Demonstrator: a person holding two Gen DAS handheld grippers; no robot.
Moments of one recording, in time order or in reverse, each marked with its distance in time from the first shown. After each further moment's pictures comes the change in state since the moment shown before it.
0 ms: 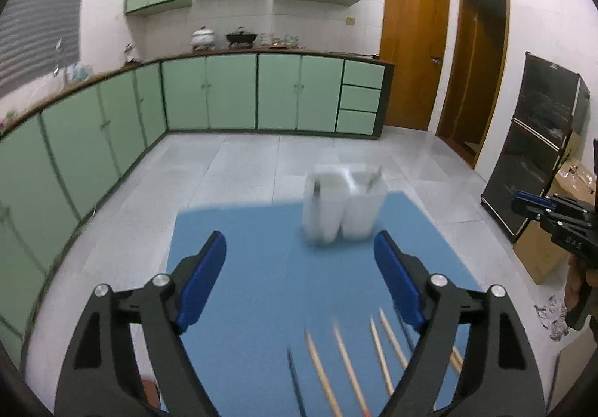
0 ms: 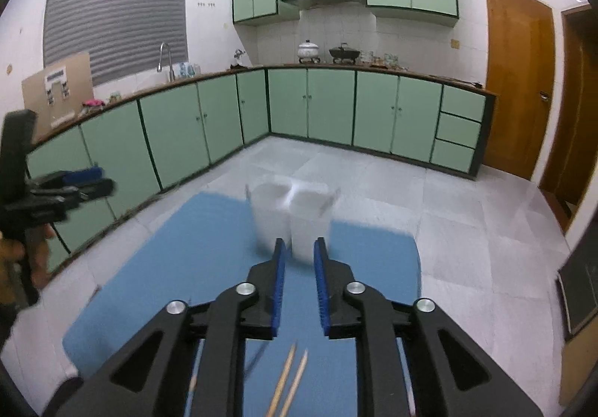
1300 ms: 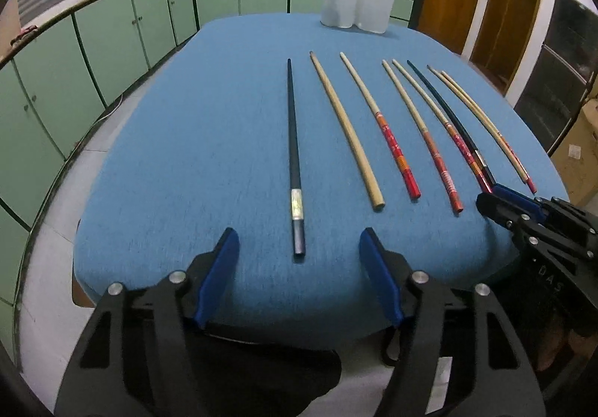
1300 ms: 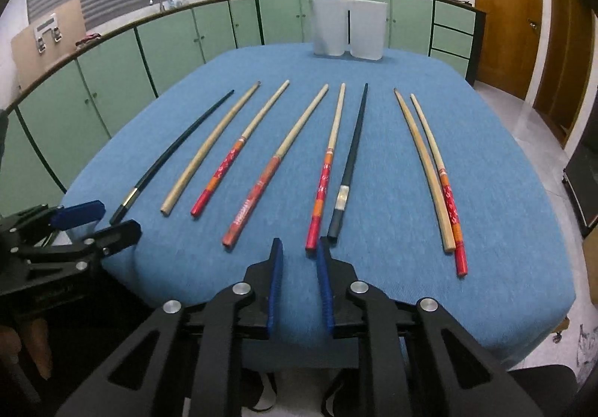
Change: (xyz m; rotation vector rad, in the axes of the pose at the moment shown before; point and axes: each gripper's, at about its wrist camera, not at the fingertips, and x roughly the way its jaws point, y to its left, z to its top) left arm -0.022 -0.021 -0.265 -0.053 0.315 0.132; right arm 0.015 0.144 -0.225 0.115 0.243 -0.012
